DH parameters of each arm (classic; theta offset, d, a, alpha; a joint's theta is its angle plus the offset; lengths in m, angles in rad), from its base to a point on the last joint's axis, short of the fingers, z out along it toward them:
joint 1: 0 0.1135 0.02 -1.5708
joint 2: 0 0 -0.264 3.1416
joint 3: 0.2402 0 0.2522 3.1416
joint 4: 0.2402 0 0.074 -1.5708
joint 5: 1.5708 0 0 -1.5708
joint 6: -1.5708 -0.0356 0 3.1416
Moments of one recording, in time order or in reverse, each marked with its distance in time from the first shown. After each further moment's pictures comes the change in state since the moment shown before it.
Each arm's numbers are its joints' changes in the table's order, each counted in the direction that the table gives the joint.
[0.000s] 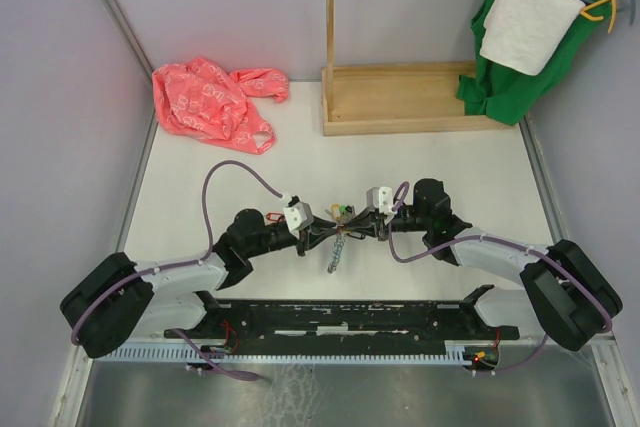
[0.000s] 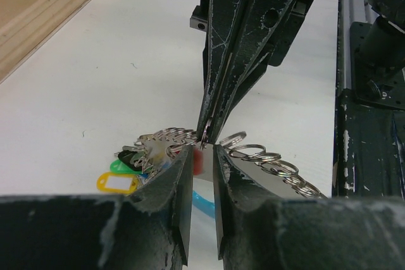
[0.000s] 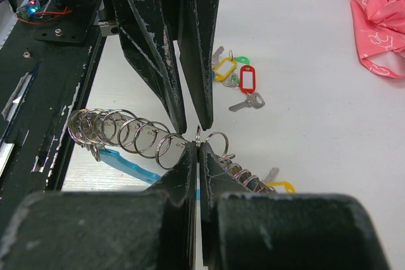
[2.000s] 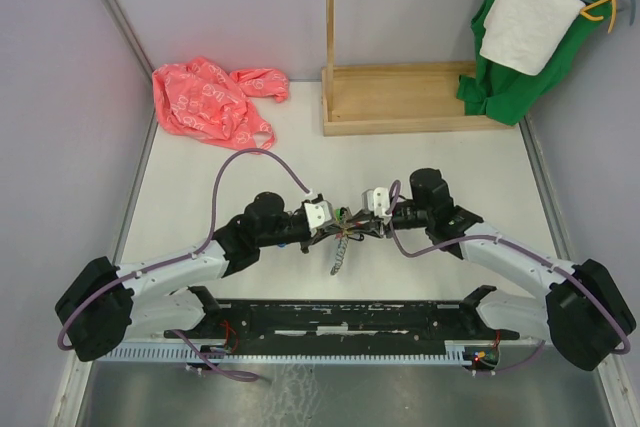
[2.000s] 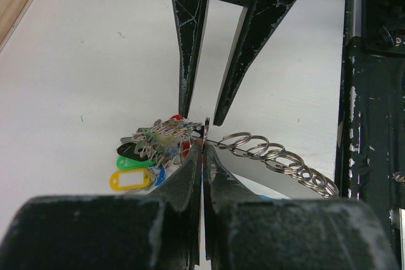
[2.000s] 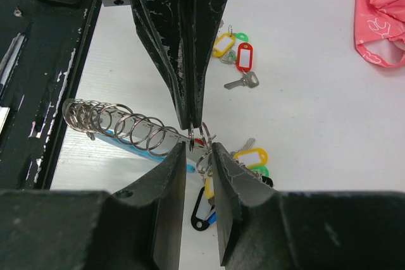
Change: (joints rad) left arm -0.058 -0.042 0.232 0.536 -0.029 -0.195; right arm 0.002 -0.124 0.143 0.494 0.045 0.261
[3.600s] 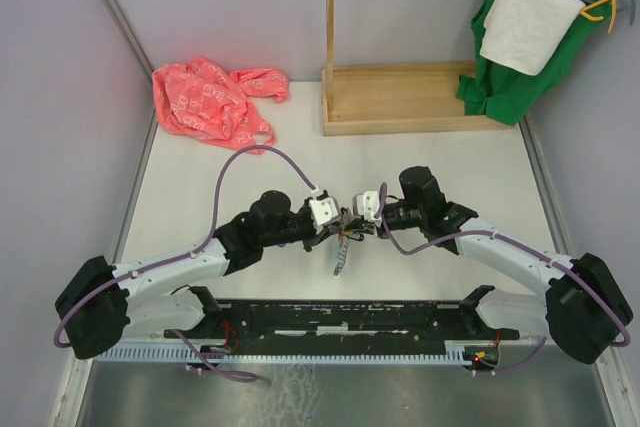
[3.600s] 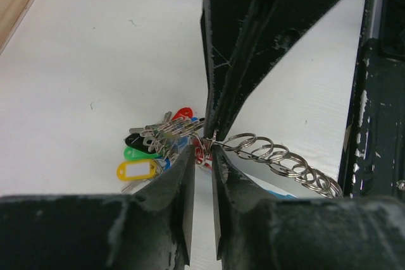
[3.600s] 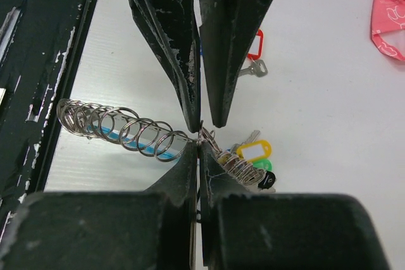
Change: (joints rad) left arm -0.046 0.000 0.065 0.116 -0.101 0.011; right arm 0.053 0.041 0.075 0.150 0.060 0.098
